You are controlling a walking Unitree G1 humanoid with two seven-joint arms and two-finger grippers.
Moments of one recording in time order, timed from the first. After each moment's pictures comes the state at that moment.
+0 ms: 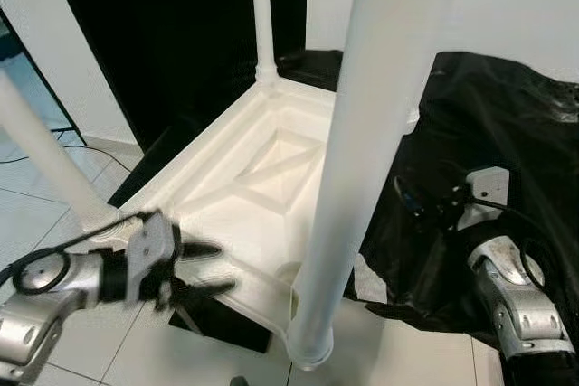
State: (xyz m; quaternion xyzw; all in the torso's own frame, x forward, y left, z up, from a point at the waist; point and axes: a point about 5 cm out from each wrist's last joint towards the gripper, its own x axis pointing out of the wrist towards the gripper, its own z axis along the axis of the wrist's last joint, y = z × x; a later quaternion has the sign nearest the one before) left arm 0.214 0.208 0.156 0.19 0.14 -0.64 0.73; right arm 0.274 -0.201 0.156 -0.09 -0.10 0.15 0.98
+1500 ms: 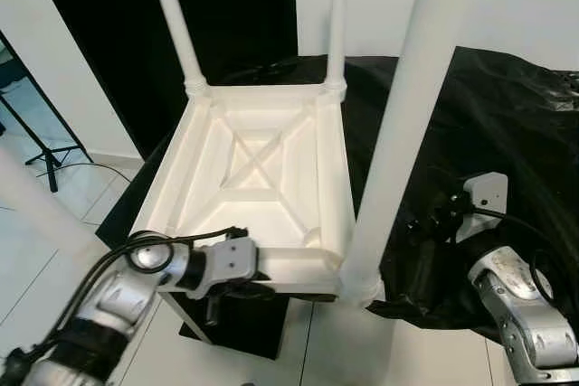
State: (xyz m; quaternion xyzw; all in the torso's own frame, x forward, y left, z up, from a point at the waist) left arm 0.267 0.122 0.122 0.29 0.14 -0.67 0.67; right arm 0.248 -0.187 0.164 -0.07 -0.08 0.13 0.99
